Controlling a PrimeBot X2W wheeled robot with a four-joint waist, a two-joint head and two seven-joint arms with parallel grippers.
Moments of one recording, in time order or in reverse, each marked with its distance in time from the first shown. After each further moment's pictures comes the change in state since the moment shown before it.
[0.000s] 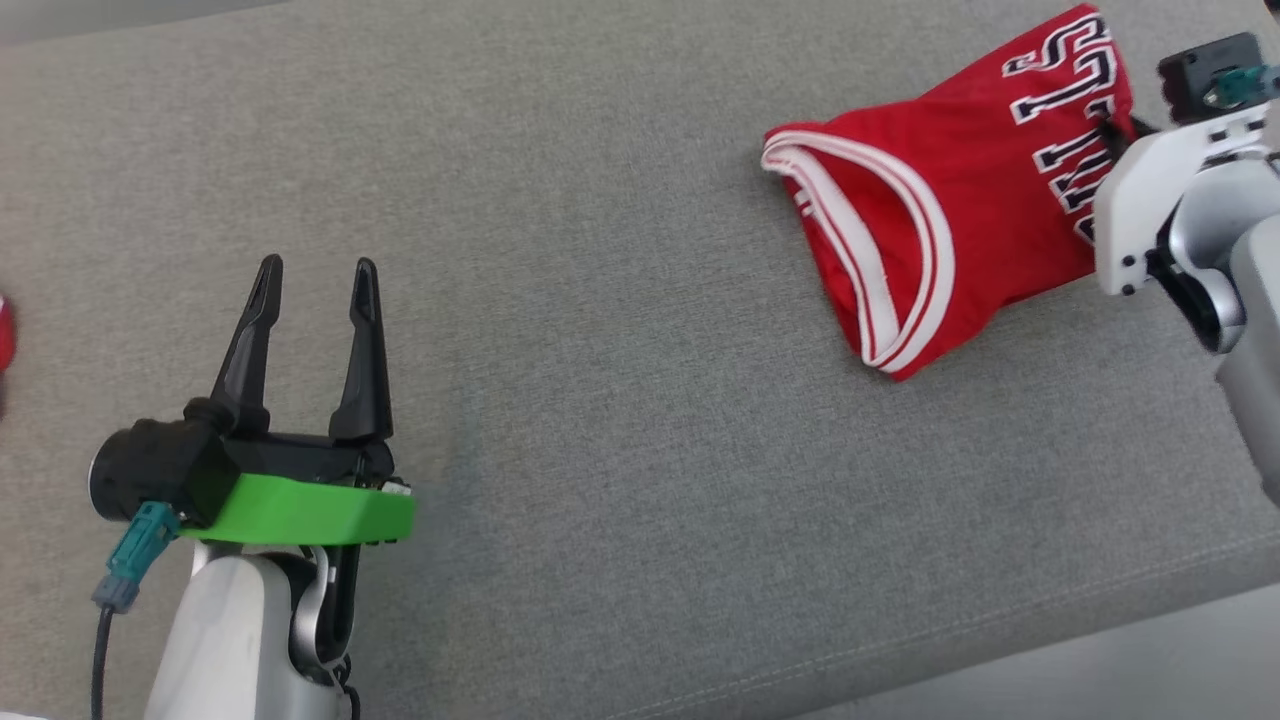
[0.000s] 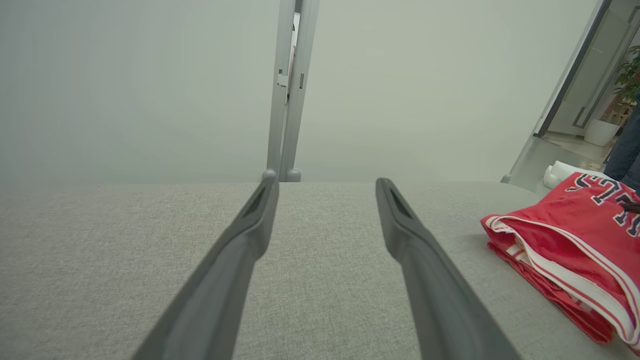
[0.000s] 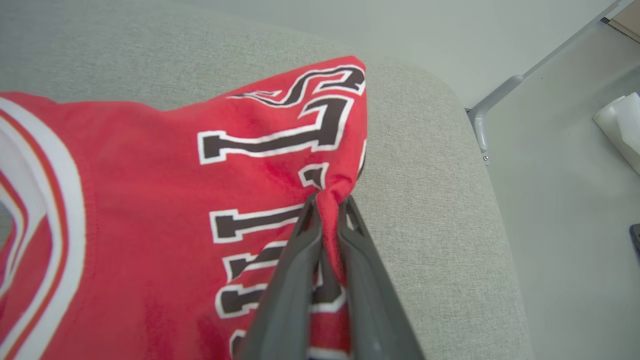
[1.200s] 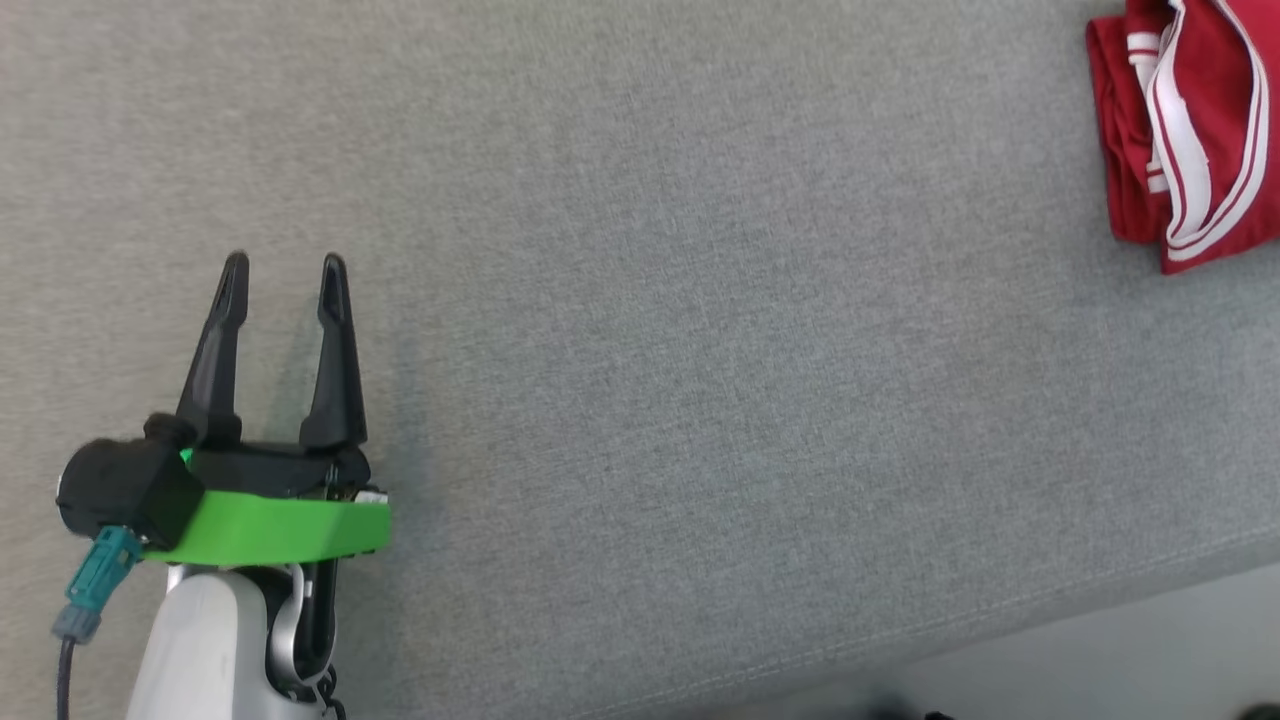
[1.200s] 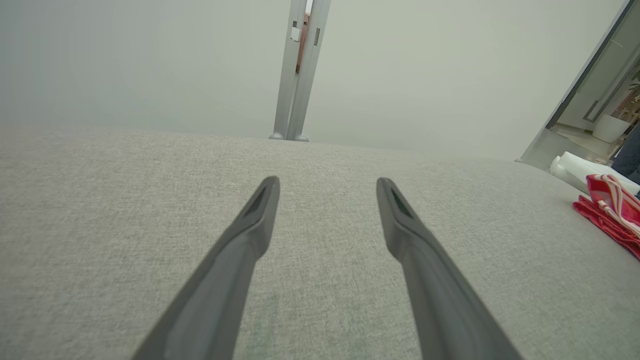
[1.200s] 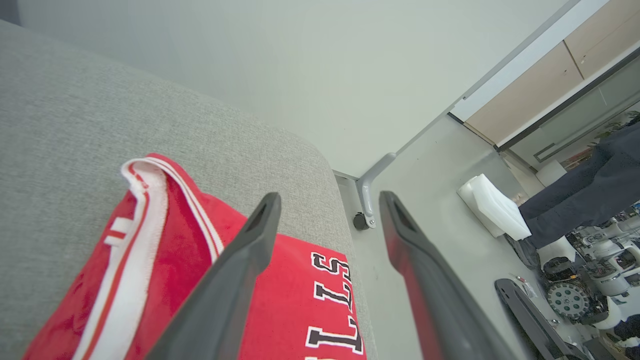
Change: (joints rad) left arm 0.028 0.017 0.017 -0.084 -0.026 0.000 0.000; right arm -0.003 -0.142 -0.235 0.049 -0.223 0.000 -0.462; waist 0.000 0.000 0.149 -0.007
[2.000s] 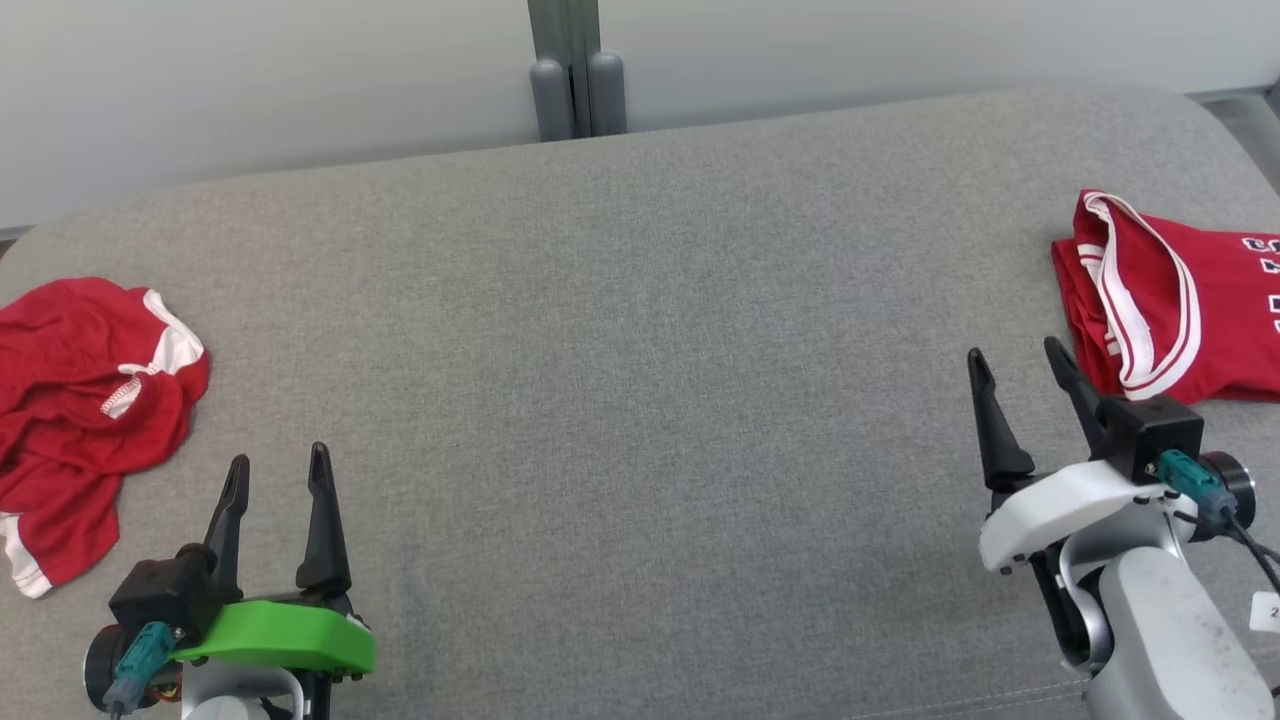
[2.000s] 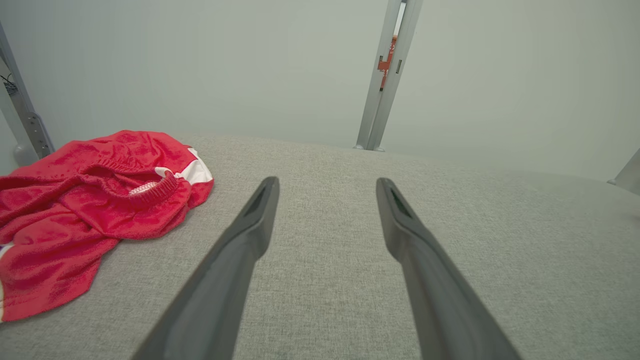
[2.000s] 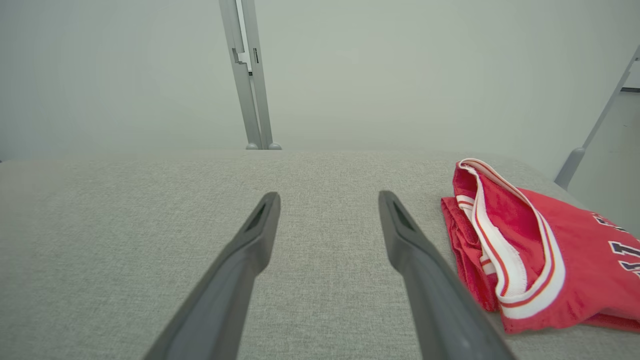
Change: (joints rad) left arm 0.141 -0.050 0.123 0.266 0.056 0.002 0.000; right arm 0.599 0.394 -0.002 -0.377 0.154 0.000 -0.030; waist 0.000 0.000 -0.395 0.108
